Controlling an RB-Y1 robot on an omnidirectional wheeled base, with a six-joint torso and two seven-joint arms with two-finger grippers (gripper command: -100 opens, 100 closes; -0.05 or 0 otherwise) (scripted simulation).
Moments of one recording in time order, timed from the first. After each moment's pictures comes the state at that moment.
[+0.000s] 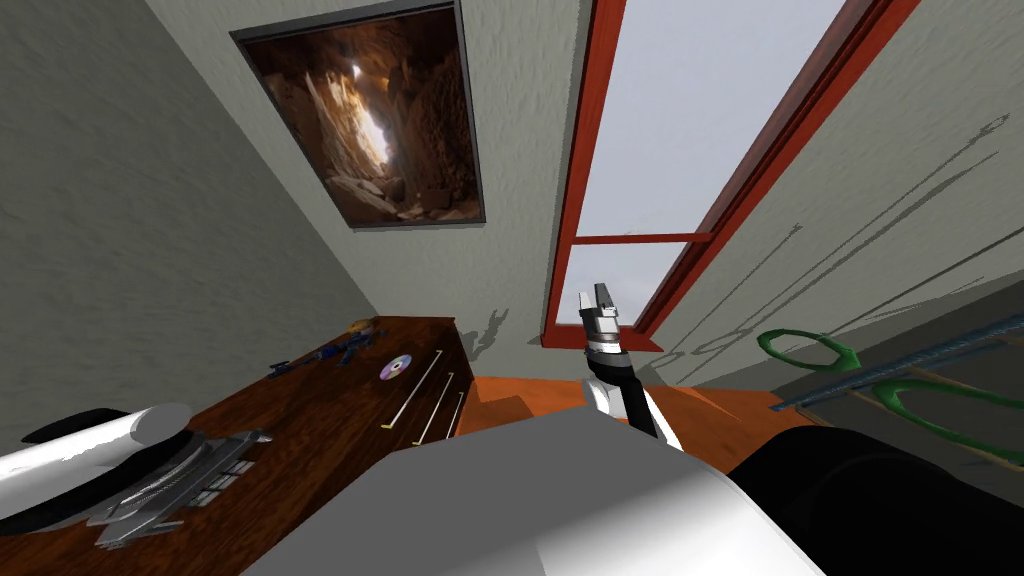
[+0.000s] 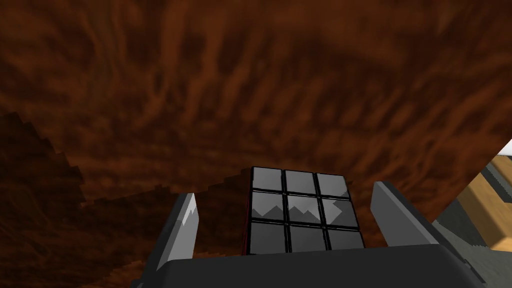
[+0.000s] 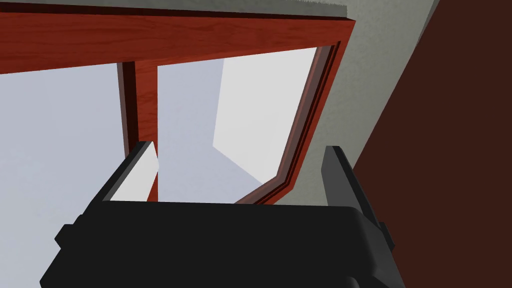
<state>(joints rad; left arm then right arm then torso) -0.08 1.36 -0.33 -0.78 1.46 1.05 -0.70 0.49 -0.01 -0.06 -2.35 0.00 -0.52 0.13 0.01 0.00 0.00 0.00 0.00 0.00</state>
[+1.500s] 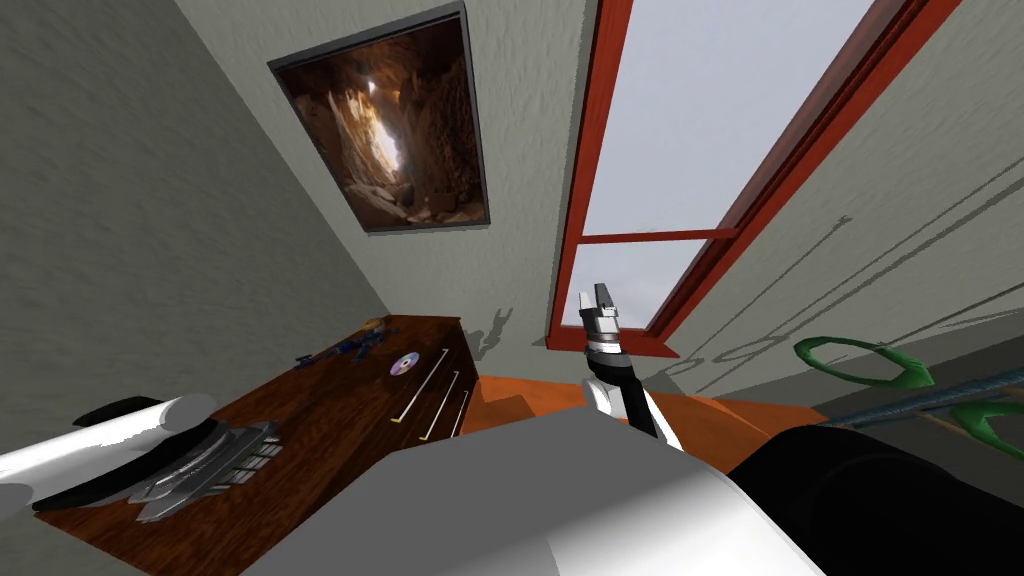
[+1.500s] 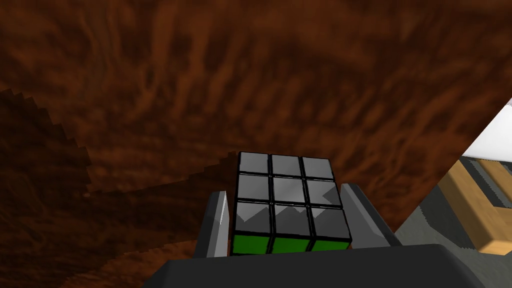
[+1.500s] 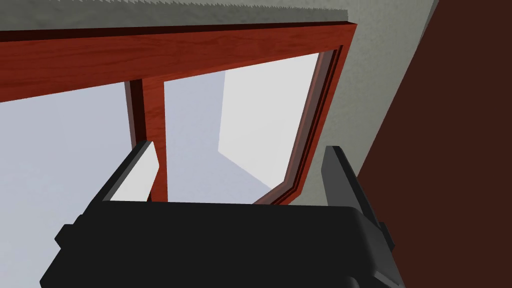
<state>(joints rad) -0.11 1.33 -0.31 -0.80 1.42 1.08 -0.68 0.49 -0.01 -0.06 -2.35 0.00 -0.52 0.13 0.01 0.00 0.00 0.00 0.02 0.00</state>
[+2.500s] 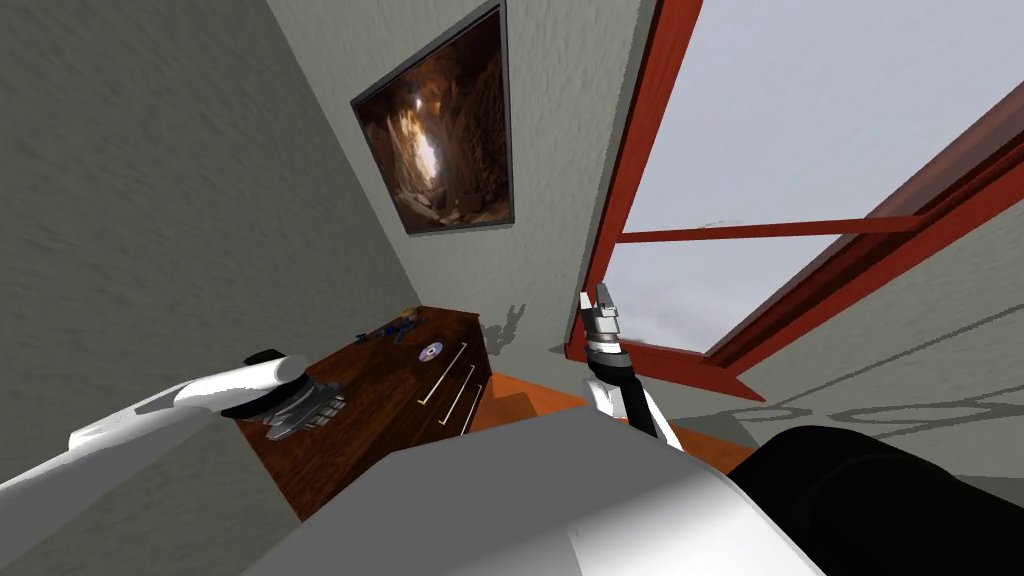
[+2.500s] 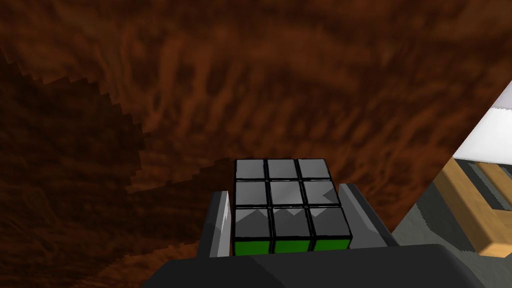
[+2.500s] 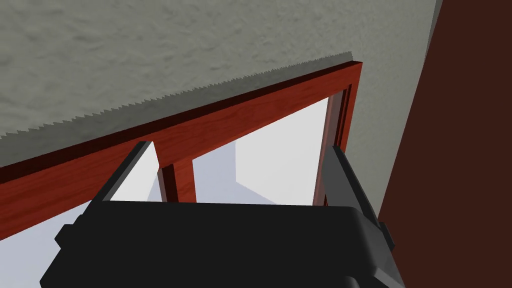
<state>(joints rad) -0.26 1.19 -0.23 -0.94 1.15 1.24 -0.63 0.49 -0.01 -0.06 -2.35 0.00 -0.52 0.13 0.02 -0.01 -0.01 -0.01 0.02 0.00</state>
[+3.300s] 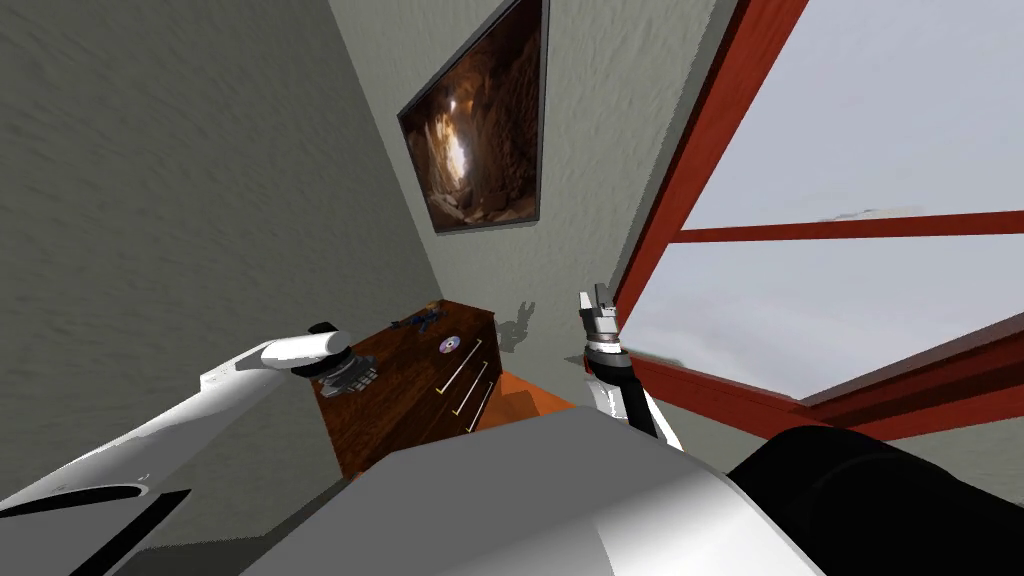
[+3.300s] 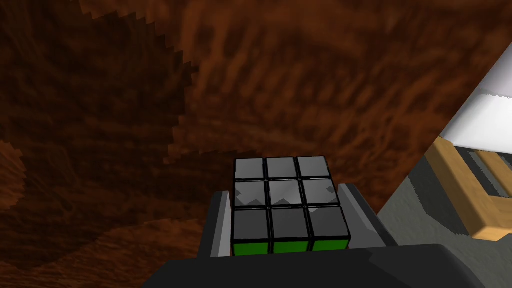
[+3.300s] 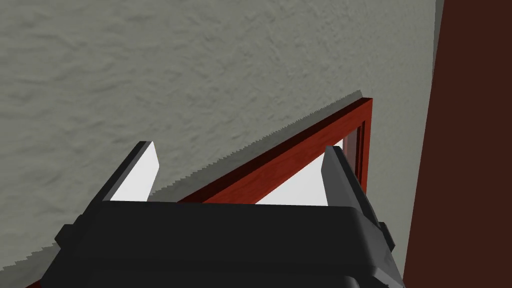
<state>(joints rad) -0.39 1.08 -0.15 -1.09 0.94 1.38 -0.57 0.49 -0.01 -0.06 -2.35 0.00 -0.52 0.13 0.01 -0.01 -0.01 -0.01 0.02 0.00</state>
